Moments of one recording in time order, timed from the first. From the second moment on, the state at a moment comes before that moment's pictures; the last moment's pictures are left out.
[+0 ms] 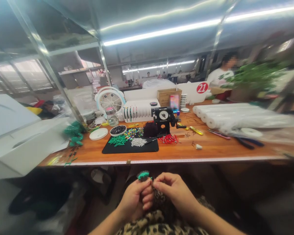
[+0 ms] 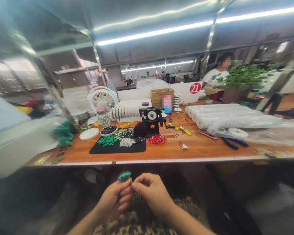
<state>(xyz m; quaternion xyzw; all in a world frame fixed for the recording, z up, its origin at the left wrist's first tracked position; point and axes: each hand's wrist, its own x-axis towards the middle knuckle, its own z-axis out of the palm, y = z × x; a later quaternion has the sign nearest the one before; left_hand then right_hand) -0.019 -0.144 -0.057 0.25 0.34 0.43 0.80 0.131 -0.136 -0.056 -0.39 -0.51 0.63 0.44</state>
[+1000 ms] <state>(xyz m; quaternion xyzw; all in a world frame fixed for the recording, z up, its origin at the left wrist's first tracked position) -0.021 -0.150 -0.062 0.38 0.49 0.53 0.58 0.131 -0.144 -0.056 -0.40 -0.70 0.47 0.37</state>
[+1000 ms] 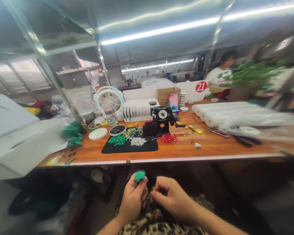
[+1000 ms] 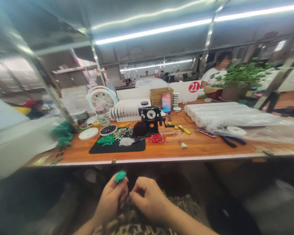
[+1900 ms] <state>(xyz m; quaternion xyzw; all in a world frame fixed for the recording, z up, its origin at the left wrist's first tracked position) -0.019 -0.152 -0.063 0.43 0.43 0.44 0.66 0.122 -0.134 -0.052 -0.34 -0.48 0.67 0.45</state>
